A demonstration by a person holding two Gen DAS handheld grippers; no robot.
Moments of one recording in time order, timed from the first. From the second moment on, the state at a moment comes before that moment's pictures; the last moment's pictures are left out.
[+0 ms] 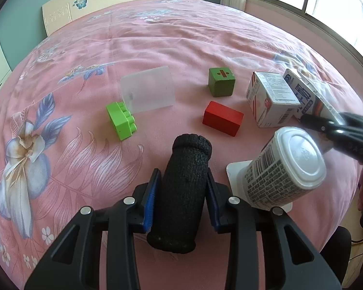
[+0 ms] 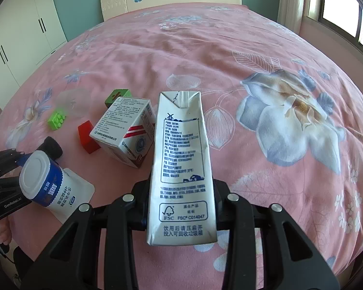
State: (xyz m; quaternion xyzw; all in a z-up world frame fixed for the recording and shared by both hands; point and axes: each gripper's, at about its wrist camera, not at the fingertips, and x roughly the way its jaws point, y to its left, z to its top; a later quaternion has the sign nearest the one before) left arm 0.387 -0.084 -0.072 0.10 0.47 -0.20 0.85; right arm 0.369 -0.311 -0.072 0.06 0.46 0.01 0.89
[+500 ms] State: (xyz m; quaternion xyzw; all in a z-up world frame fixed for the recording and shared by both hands) left arm 0.356 -0.051 -0.043 0.10 0.45 -0.16 0.87; right arm 0.333 -0.317 -0.046 0.05 0.44 0.02 0.89
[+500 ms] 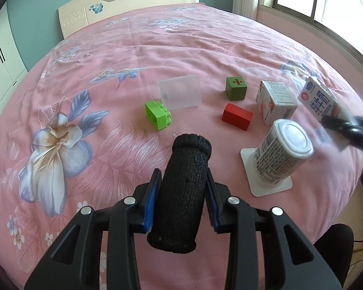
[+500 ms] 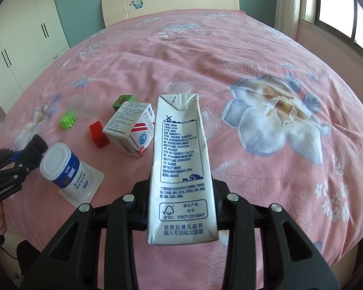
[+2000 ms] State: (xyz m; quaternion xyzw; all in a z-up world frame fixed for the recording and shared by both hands) left arm 0.144 -0.017 -0.010 0.14 0.41 -0.19 0.88; right arm 0.085 -0.234 0.018 -0.04 0.38 0.13 0.91
